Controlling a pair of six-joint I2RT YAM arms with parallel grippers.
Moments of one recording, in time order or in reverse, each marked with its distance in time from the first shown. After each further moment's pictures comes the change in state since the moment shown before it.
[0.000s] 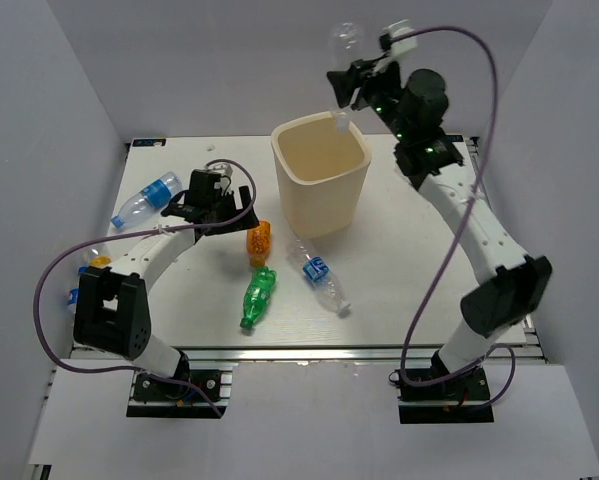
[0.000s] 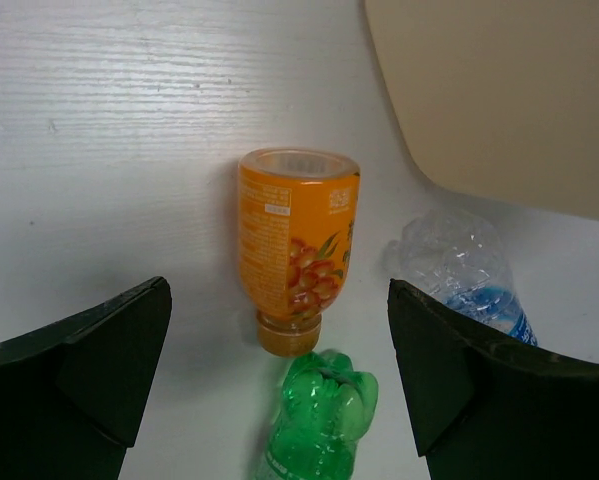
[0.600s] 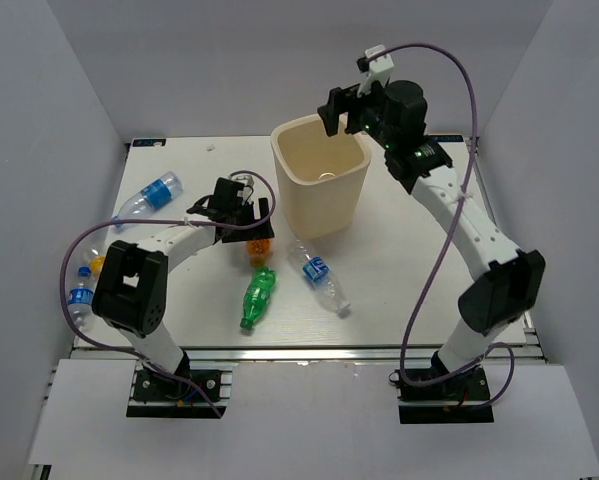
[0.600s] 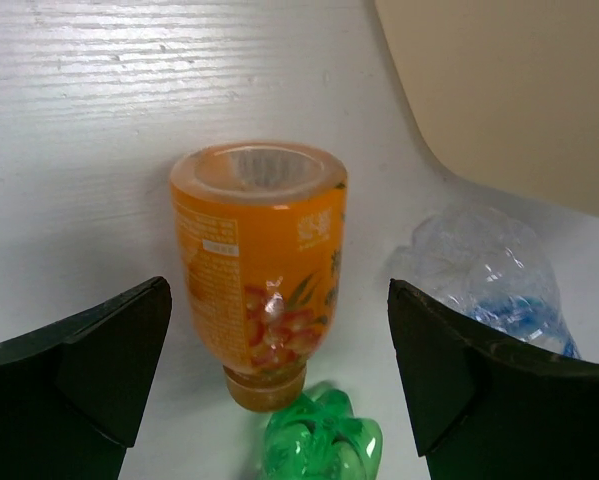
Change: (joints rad) left arm -0.096 0.164 -0.002 0.086 -0.001 -0.001; right arm 0.038 0.113 -0.009 -0.175 0.042 -0.056
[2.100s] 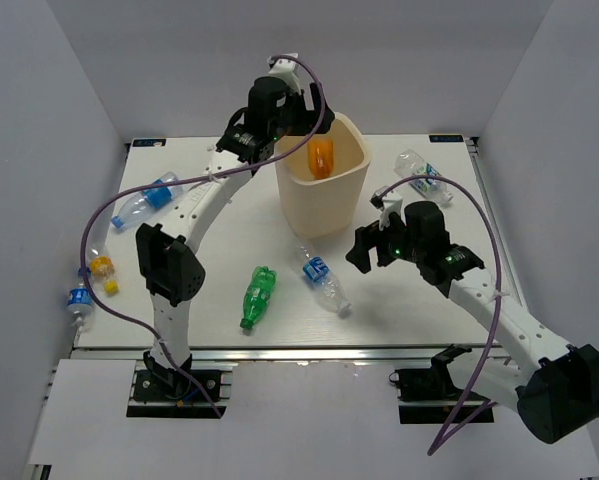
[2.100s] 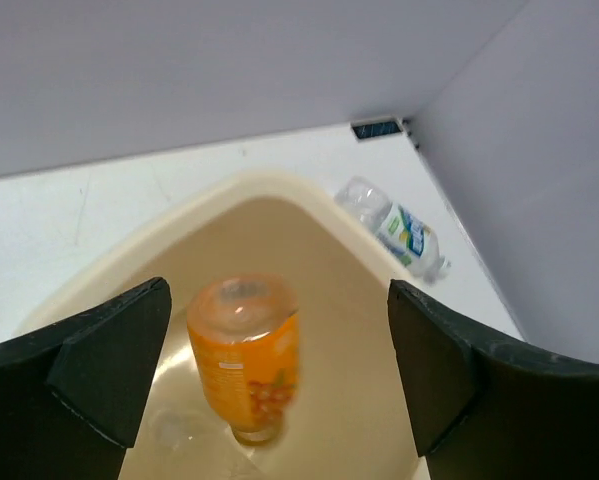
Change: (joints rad) left arm -0.167 0.337 1.058 -0.029 -0.102 0.008; right arm -0.006 -0.674 -0.998 -0.210 -0.224 0.014
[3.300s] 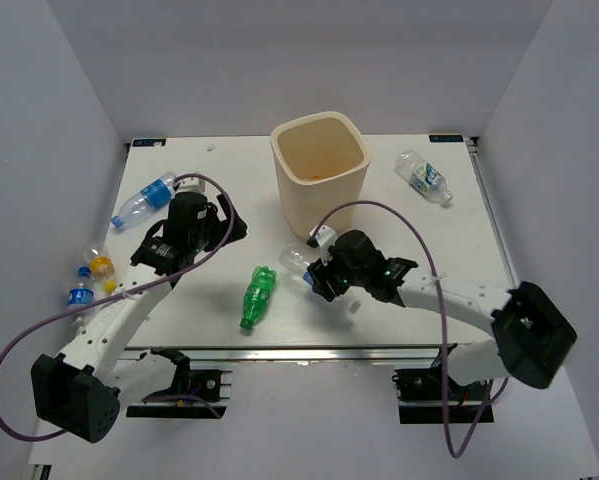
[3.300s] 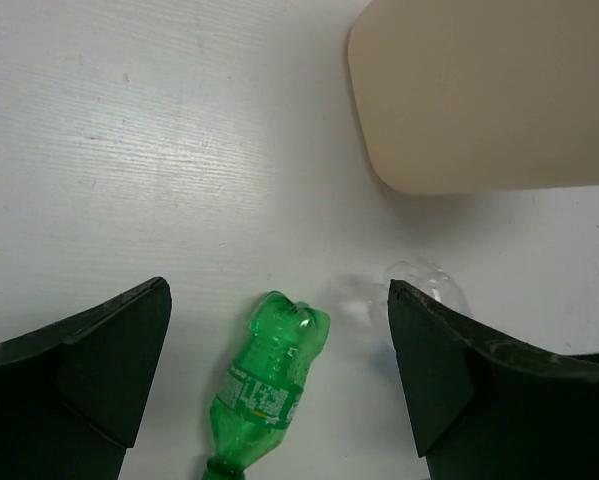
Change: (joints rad) left arm 0.150 -0.915 -1.183 -0.158 -0.148 -0.222; right arm 0.380 0.361 -0.074 0.265 0.229 -0.040
